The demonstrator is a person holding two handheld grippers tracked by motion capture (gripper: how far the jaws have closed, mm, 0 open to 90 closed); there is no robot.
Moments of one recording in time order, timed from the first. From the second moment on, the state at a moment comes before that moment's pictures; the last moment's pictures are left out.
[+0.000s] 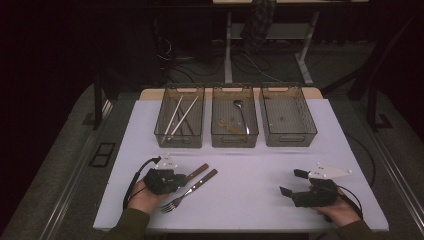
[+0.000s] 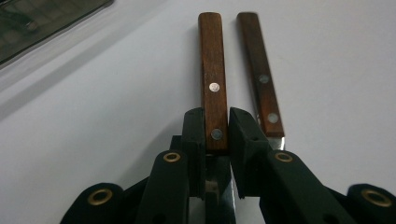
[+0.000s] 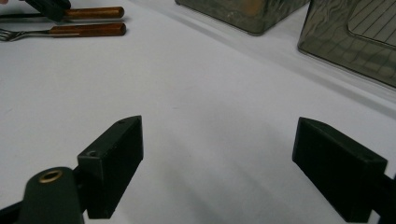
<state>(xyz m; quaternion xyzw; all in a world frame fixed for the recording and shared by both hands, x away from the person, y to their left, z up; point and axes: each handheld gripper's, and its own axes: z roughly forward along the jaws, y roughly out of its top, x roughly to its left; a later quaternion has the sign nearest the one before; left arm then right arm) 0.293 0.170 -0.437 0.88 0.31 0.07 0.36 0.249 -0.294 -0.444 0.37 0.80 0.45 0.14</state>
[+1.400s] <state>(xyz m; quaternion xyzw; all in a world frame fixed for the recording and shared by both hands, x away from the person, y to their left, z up) 0.312 0.077 -0.393 0.92 0.11 -0.03 0.37 0.300 -0.231 -0.400 0.19 0.89 0.40 0.03</state>
